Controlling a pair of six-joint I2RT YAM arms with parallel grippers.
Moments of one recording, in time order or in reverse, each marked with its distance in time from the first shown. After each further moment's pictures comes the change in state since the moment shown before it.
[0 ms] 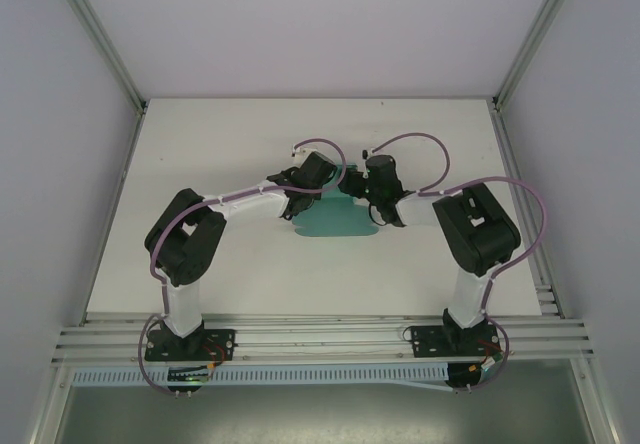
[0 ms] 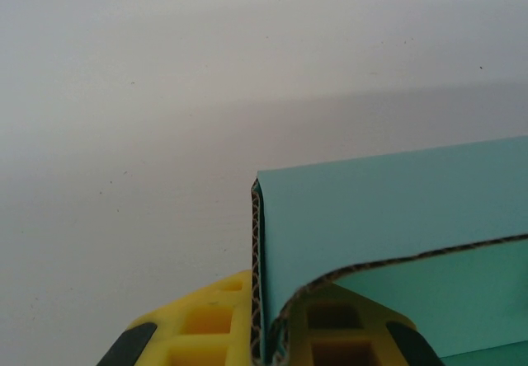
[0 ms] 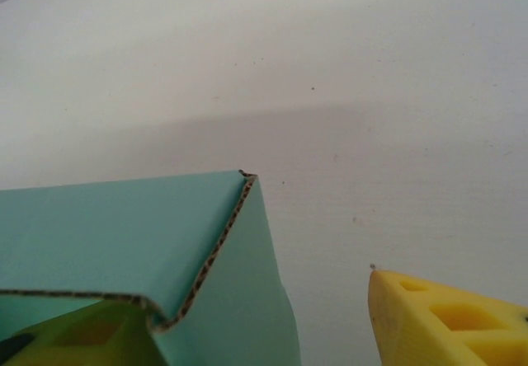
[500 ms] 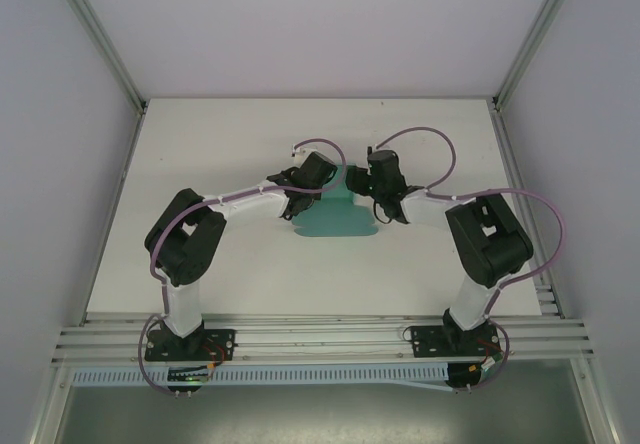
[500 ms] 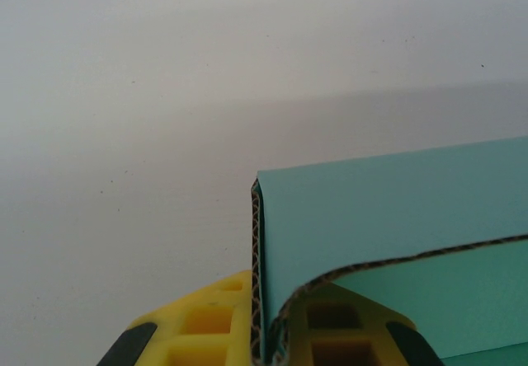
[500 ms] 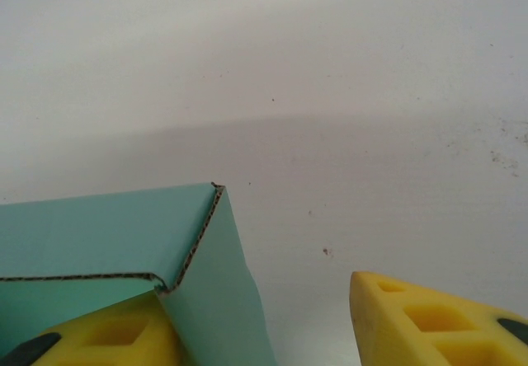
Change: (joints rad) left arm 0.000 0.000 0.000 -0.005 0.000 0.000; right arm 0.002 -0.075 0.042 -0.180 0.074 -0.007
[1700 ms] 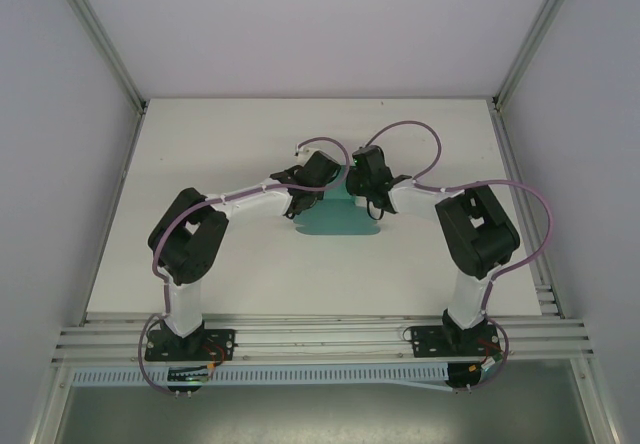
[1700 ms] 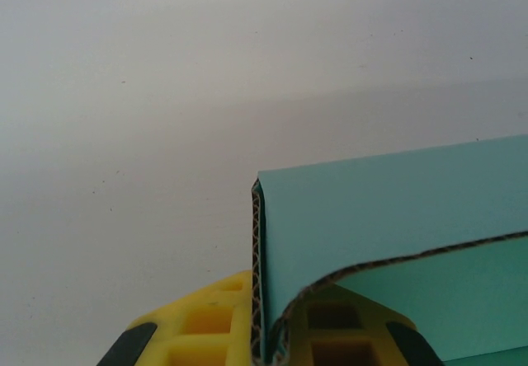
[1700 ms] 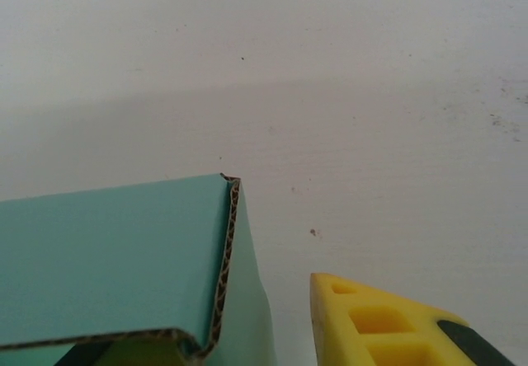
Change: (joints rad) left arm -0.006 0.018 0.043 -0.046 0.003 0.003; right arm 0.044 0.080 0.146 -0.235 0.100 0.033
